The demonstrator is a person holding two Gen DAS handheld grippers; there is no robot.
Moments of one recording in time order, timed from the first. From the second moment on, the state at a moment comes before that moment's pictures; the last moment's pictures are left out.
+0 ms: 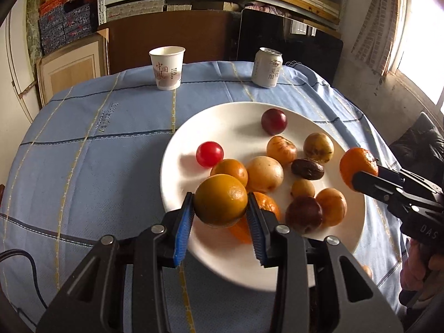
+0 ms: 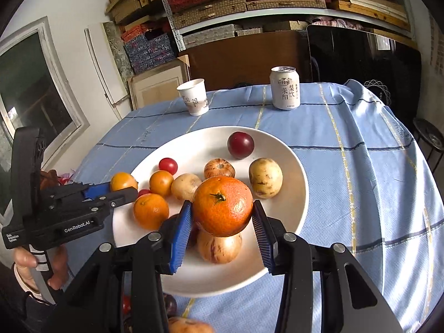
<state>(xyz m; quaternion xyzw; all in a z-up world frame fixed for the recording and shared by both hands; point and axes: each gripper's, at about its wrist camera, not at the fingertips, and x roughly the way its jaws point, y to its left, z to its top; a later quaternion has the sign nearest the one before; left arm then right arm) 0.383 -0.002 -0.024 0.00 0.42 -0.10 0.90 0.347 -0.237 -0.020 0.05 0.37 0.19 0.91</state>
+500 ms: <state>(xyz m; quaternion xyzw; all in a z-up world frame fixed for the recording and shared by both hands) 0.311 0.001 0.025 0.02 0.35 -0.08 0.93 0.290 -0.237 0.015 0.00 0.32 0.19 0.93</state>
